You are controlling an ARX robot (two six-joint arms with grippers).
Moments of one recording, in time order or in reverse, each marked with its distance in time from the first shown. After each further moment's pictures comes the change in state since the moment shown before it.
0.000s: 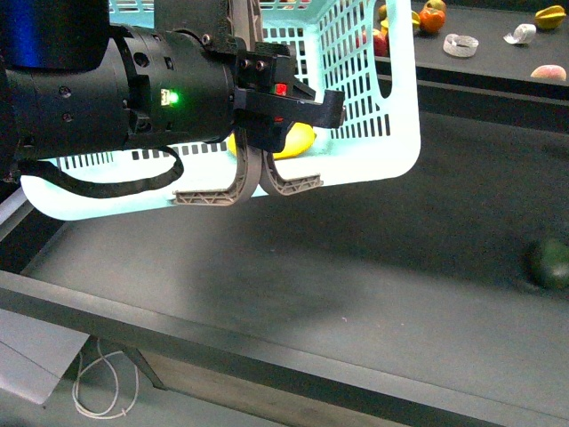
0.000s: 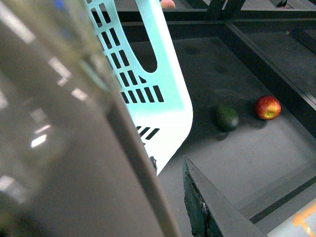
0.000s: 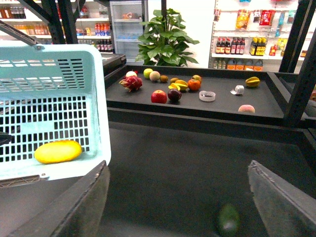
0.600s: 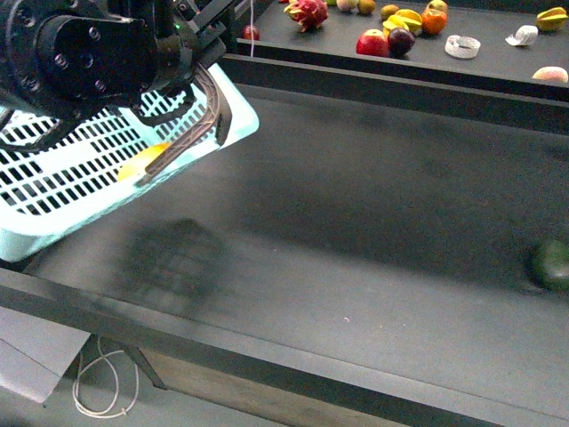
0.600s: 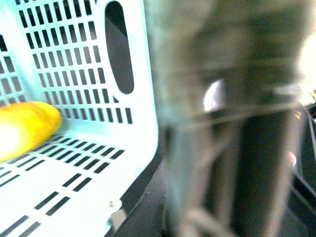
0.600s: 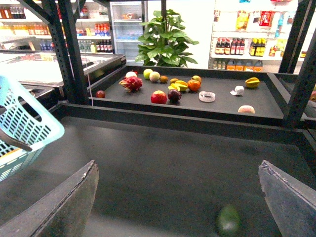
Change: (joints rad) left arm 0.112 0.356 0.463 -0.112 -0.577 -0.692; right arm 0.000 -0.002 0.000 0.000 -0.003 -0.001
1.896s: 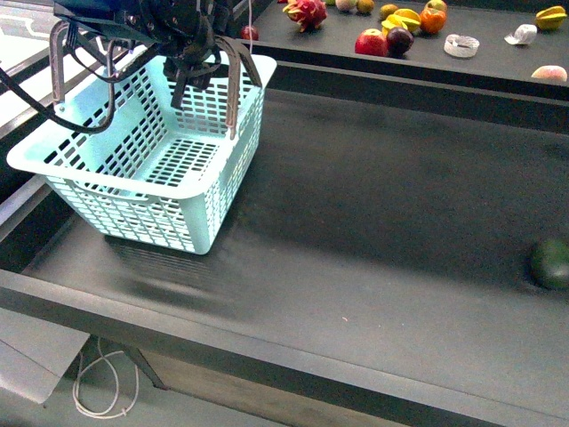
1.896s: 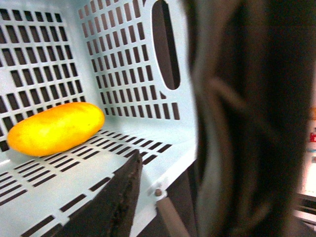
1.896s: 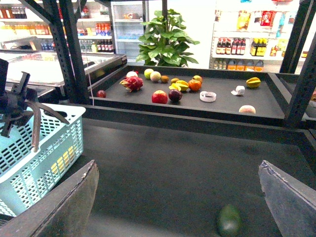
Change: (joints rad) left arm 0.082 0.457 0.822 -0.557 -0.002 -0.585; right arm 0.000 0.000 0.000 0.000 0.003 0.000
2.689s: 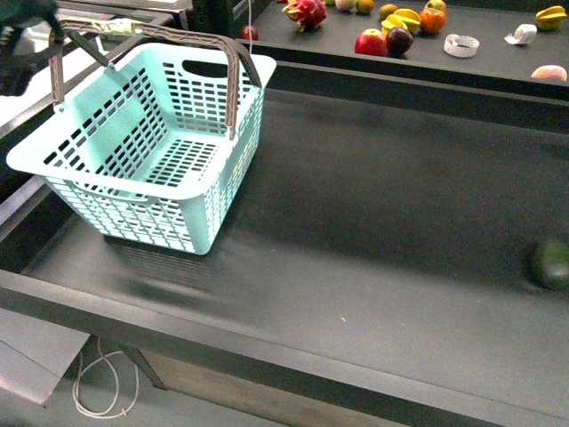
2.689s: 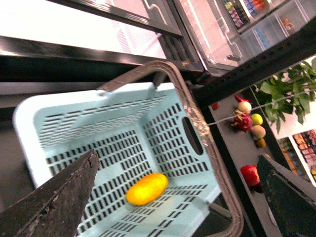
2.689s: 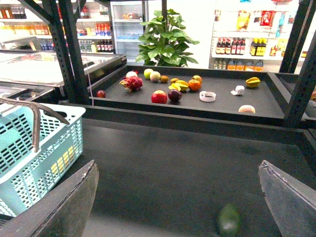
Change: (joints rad) left arm 0.079 -0.862 -1.173 0.471 -0.253 0.351; right arm 0.000 0.000 0.000 0.000 0.000 0.000
